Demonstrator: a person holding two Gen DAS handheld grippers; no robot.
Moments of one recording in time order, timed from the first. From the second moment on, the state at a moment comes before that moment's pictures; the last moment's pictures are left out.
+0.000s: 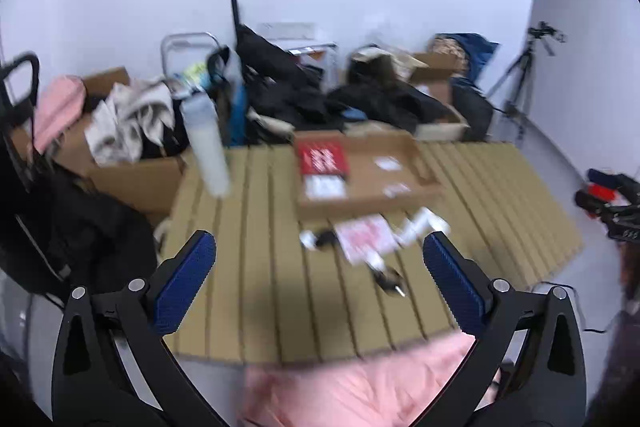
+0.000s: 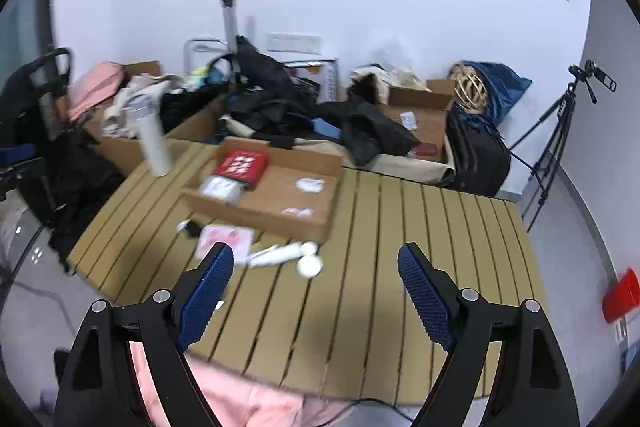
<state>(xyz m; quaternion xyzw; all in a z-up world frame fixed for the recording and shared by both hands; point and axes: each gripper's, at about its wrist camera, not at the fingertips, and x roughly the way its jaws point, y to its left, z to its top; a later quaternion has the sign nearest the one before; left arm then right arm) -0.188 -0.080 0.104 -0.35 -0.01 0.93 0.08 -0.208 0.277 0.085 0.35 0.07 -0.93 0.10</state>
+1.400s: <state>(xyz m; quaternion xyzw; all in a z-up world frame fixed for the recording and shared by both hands) -0.193 -0.076 -0.100 -0.45 -0.05 0.89 0.03 -0.245 0.155 -0.149 0.43 0.07 -0.88 0.19</state>
